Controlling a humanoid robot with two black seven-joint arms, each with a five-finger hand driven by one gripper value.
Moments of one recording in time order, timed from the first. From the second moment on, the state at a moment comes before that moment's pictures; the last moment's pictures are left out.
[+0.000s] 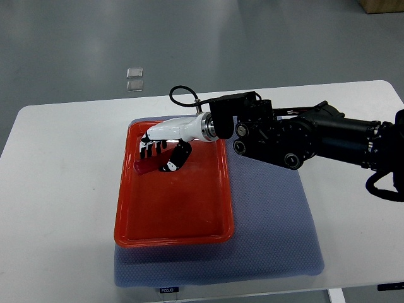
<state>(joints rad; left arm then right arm) -0.06 0.00 -0.04 -0.13 0.12 -0.15 0.03 1.28 0.00 -0.06 0.85 -1.20 0.19 0.19</state>
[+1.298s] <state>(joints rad) -0.06 0.00 -0.04 -0.13 0.12 -0.15 0.03 0.94 -0.05 0.66 0.71 -0.80 0.16 0.19</state>
